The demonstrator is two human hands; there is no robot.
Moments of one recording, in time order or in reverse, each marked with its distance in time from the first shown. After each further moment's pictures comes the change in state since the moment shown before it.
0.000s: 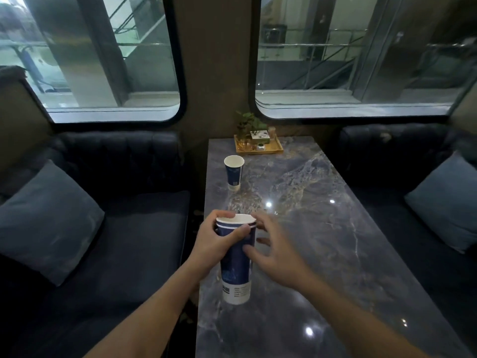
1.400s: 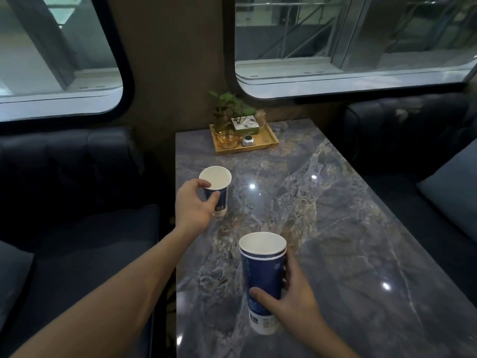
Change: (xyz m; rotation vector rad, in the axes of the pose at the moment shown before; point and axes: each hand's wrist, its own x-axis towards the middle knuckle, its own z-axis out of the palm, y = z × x) left_hand 0.350 -0.103 0.002 0.555 0.210 0.112; right_hand 0.166 0.189 0.009 0.197 0.238 0.405
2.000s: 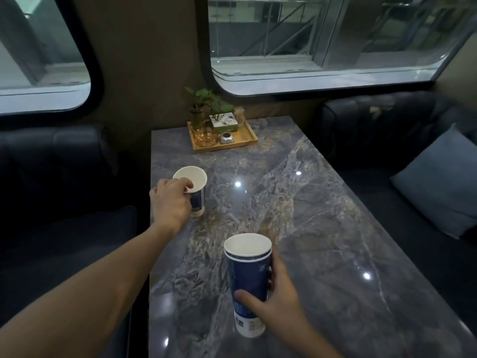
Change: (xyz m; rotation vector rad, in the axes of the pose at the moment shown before) left_hand 0.016 -0.001 0.025 0.463 -0.041 0.124; right_hand -0.011 0.006 -0.021 0.061 0.030 0.027
